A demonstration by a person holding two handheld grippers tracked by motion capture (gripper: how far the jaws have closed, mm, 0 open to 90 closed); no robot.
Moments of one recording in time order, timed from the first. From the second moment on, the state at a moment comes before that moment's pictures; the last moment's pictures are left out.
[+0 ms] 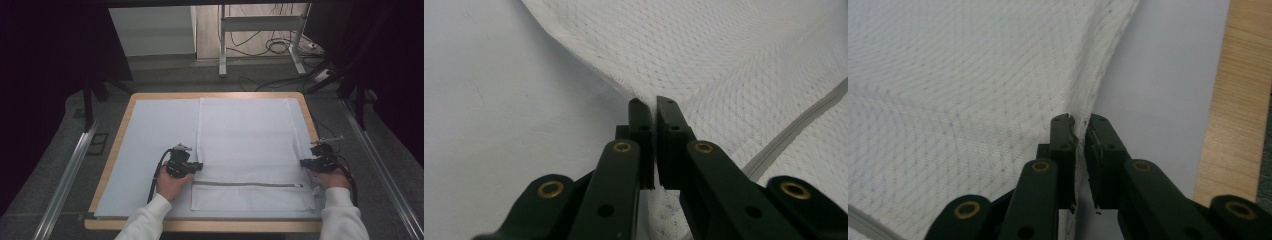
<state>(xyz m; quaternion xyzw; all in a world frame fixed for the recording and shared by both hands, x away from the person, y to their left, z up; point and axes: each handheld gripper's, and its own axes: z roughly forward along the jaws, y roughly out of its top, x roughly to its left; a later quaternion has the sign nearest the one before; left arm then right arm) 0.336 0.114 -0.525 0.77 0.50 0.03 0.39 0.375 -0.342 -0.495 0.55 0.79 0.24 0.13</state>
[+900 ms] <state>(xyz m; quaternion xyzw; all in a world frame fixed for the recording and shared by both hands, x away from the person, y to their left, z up) 0.333 0.132 -0.521 0.77 0.51 0.04 0.39 0.371 -0.333 -0.491 0.54 0.79 0.28 0.11</state>
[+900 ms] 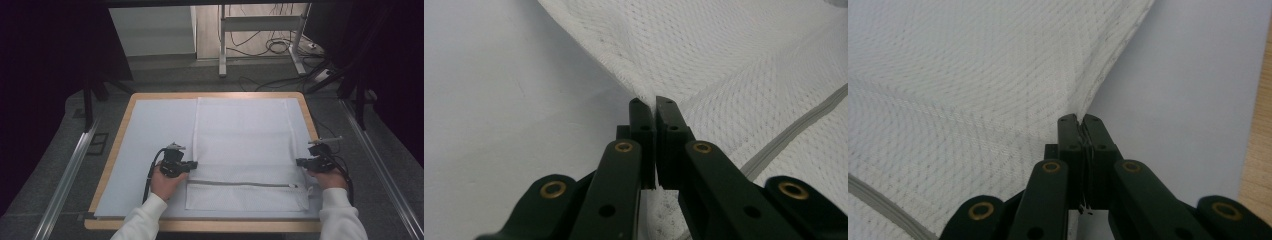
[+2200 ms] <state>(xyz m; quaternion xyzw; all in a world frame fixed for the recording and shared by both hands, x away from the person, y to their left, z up) 0.322 0.166 -0.522 0.76 0.52 0.04 0.39 0.369 -0.304 -0.493 0.51 0.81 0.29 0.11</state>
